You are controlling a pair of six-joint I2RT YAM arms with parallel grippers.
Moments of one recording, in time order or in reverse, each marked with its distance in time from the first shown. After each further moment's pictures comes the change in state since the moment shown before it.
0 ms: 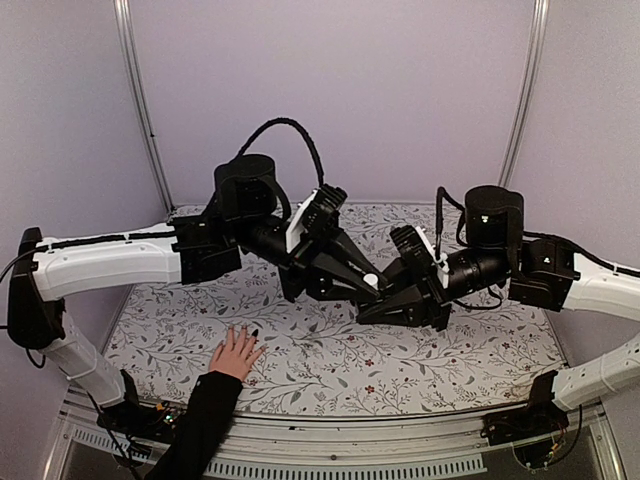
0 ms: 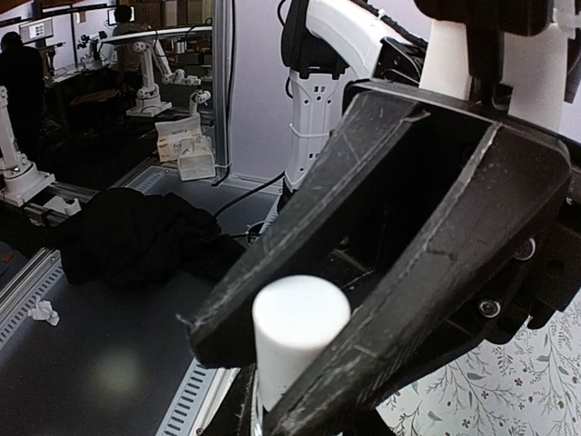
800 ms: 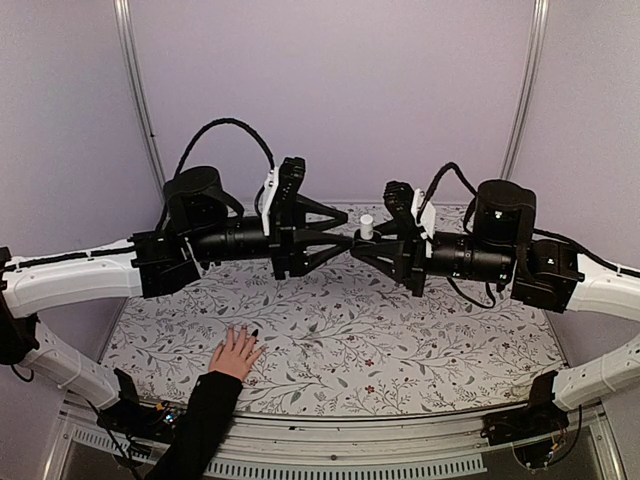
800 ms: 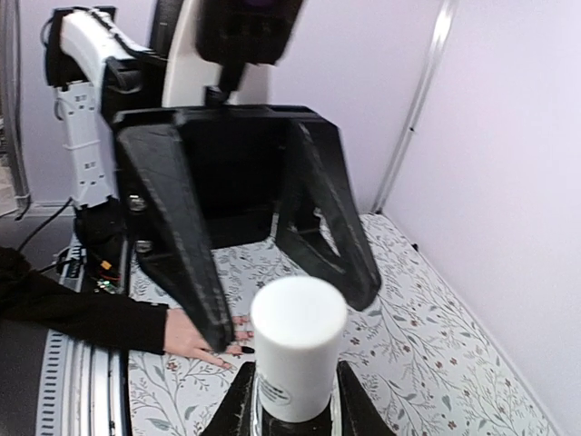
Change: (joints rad) left arm 0.061 -0.216 -0.228 0.074 -0.575 -0.059; right arm 0.019 -0.008 0.008 0.102 0.558 0.017
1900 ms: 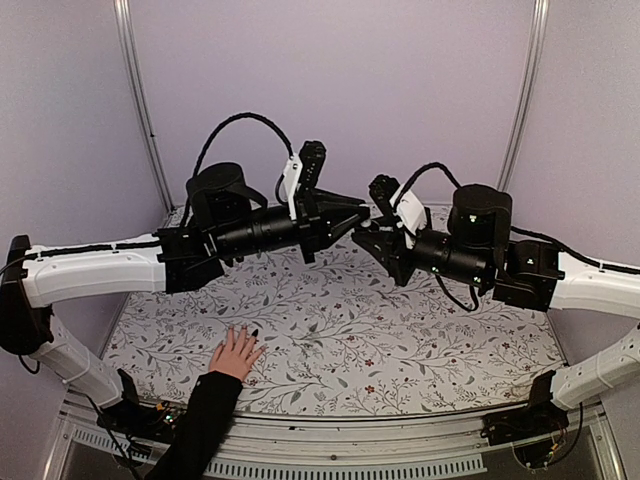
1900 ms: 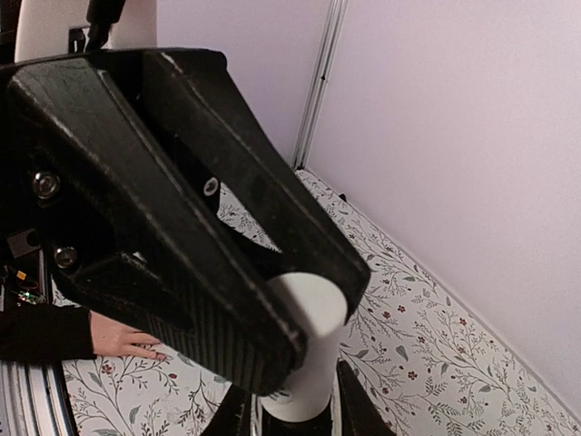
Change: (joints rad) left arm -0.029 0.122 0.078 0.093 -0.196 -0.105; right arm 0.001 0.085 0.008 0.020 0.323 0.056
